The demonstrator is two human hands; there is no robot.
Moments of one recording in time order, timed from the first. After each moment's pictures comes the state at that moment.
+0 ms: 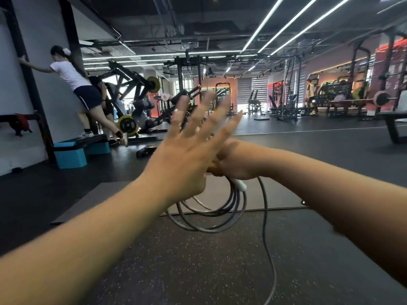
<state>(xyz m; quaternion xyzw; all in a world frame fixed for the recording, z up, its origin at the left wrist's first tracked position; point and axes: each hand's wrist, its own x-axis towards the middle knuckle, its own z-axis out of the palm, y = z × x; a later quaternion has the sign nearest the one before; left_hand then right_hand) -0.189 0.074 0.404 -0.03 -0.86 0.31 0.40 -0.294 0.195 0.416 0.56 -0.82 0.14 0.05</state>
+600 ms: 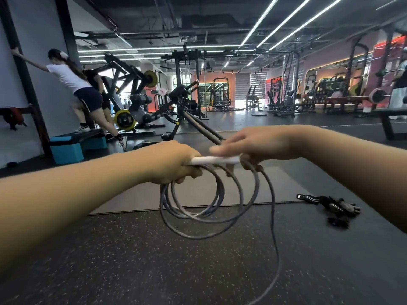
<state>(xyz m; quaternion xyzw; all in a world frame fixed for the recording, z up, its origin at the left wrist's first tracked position) -0.195 0.044 0.416 0.01 -1.00 0.05 0.06 -0.315 0.229 0.437 0.52 -0.80 0.23 -0.18</state>
